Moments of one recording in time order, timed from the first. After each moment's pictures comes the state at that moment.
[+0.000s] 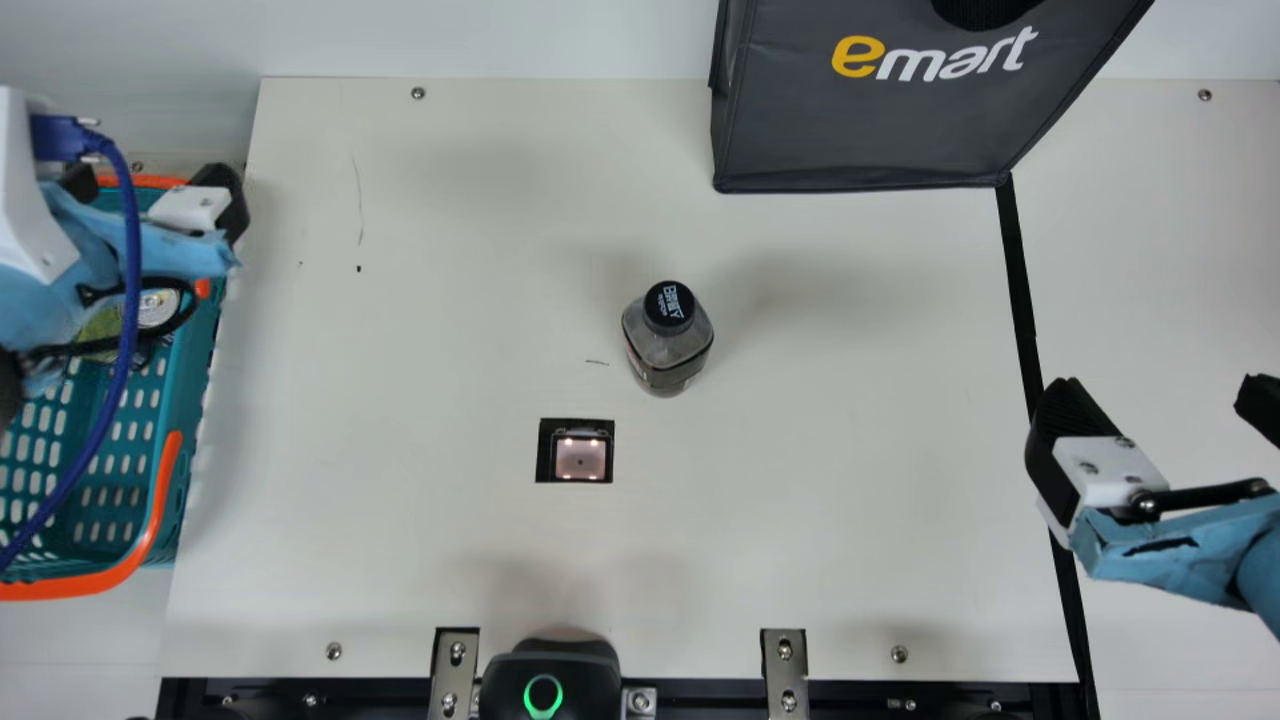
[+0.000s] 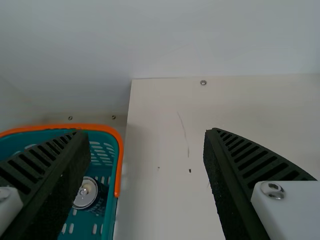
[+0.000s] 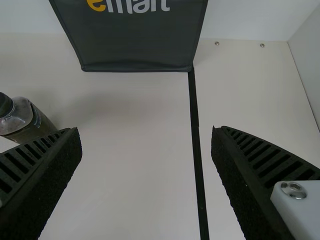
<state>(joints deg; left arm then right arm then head) -2.8 65.4 -57.2 7.4 32.1 -5.5 0.6 42.6 -69.8 -0.8 69.7 -2.2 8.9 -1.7</state>
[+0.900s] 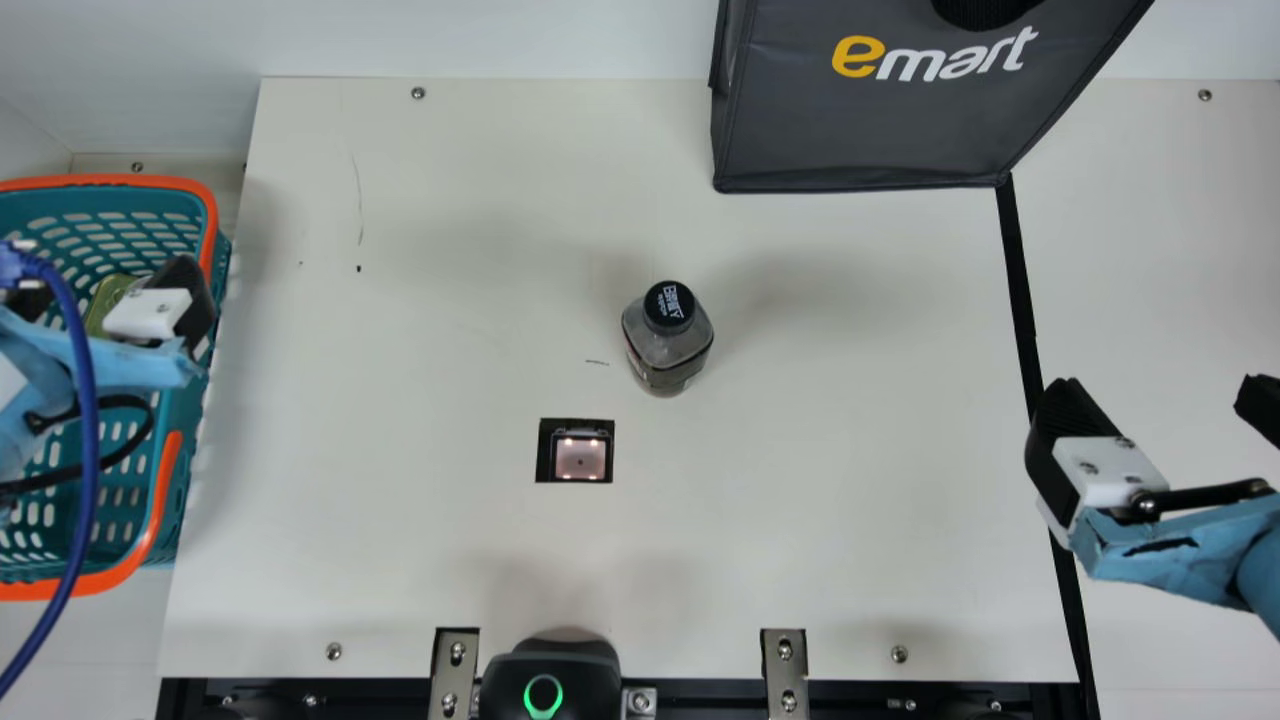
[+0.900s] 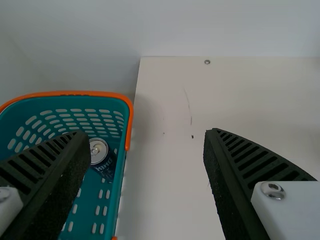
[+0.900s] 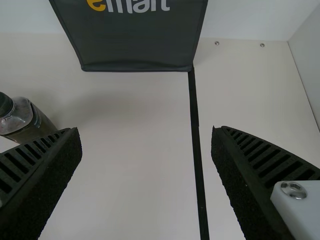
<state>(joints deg) 0.4 51.3 -50.2 3.4 39.5 -2.4 0.6 42.6 -69.8 -0.8 69.8 -2.2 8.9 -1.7</state>
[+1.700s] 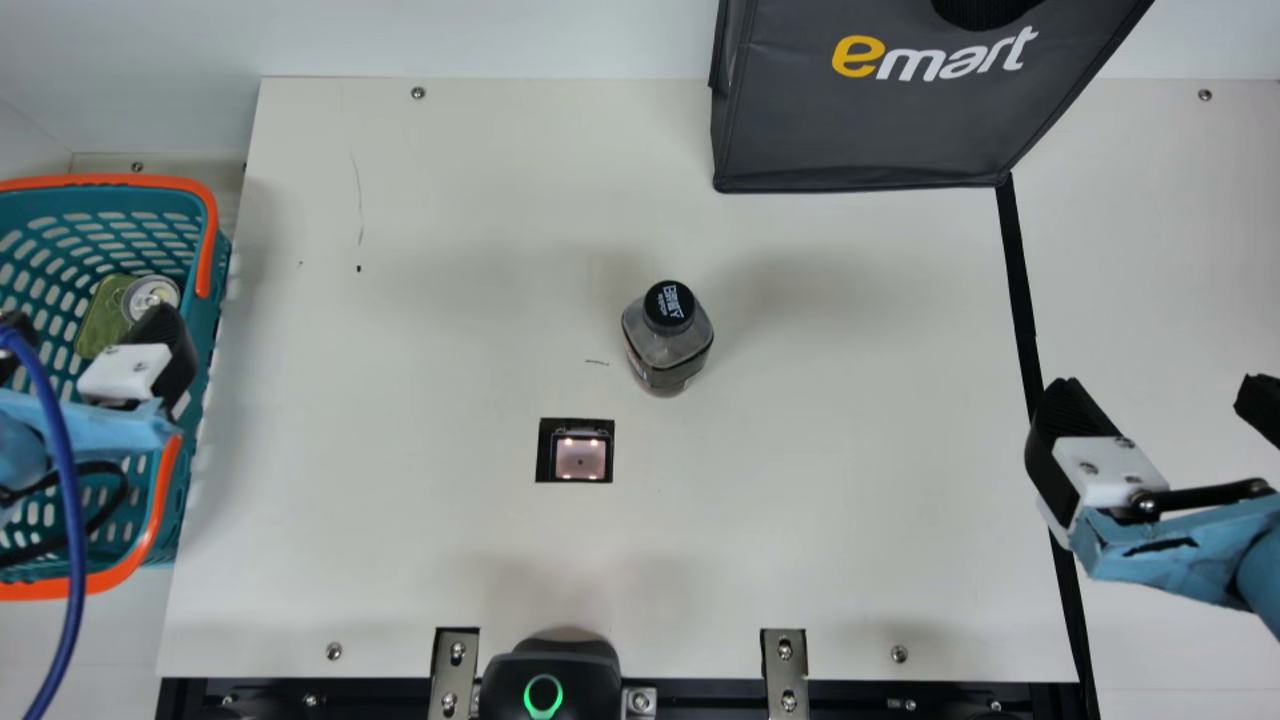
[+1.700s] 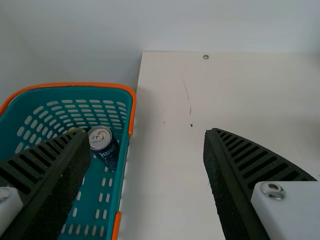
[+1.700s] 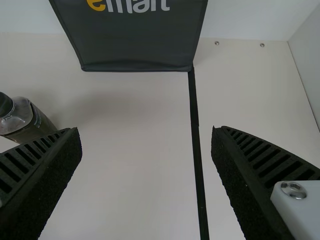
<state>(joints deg) 1.3 45.0 -49.3 1.9 45.0 -0.7 0.6 42.6 -69.8 -0.8 69.8 -2.2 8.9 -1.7</state>
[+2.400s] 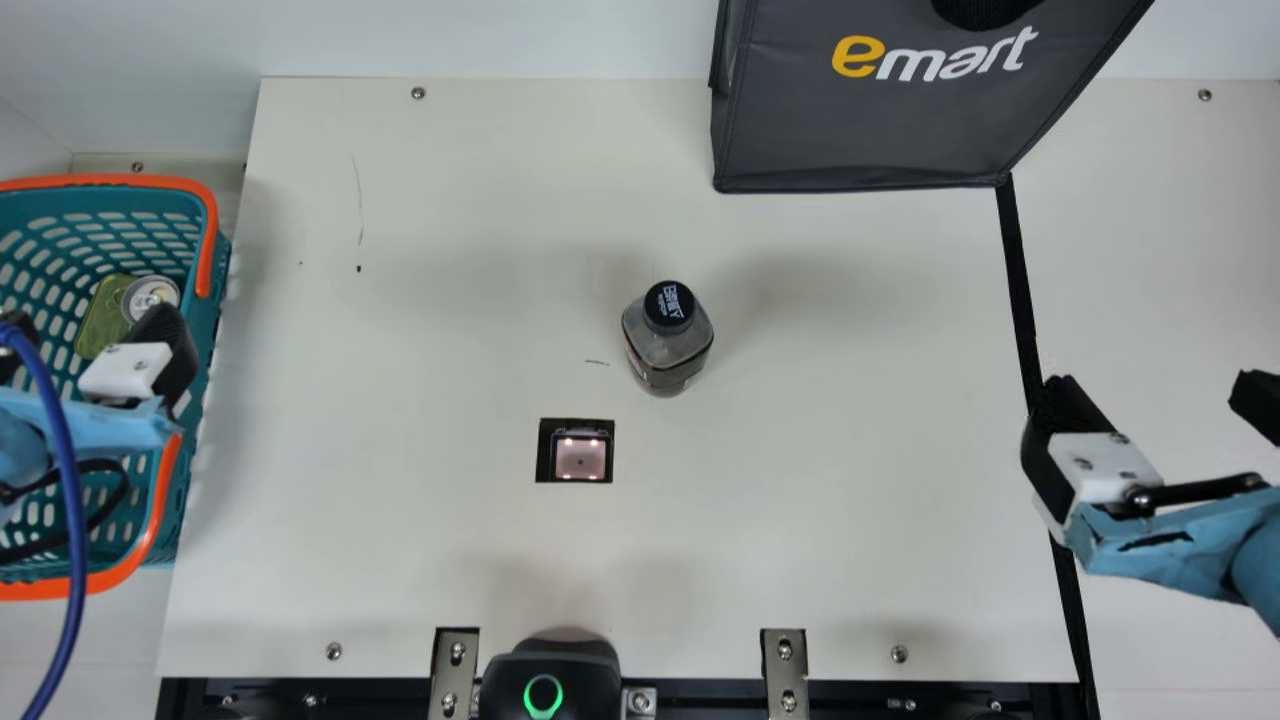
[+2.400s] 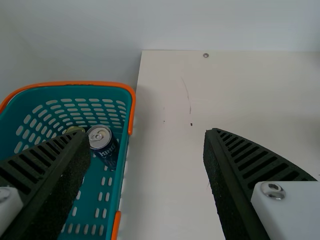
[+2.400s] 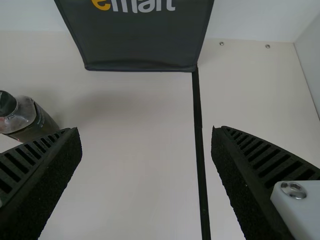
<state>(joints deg) 1.3 45.0 -49.3 1.9 45.0 -0.7 1.9 43.7 -69.9 -0.6 69.2 -2.2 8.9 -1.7</state>
